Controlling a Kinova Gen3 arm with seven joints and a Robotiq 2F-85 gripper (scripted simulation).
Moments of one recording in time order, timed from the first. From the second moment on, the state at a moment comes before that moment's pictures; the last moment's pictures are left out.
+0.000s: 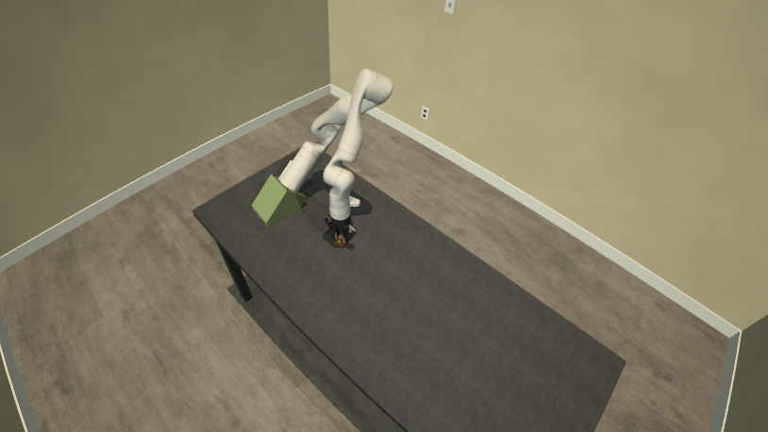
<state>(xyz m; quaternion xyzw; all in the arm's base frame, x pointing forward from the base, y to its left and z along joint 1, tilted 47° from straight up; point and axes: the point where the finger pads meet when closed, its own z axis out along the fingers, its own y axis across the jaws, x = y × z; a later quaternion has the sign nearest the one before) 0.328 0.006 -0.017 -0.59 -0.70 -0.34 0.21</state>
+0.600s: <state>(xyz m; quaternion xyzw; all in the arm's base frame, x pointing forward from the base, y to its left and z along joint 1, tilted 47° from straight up) 0.325 0.003 -0.012 -0.59 -0.70 -0.34 0.21</state>
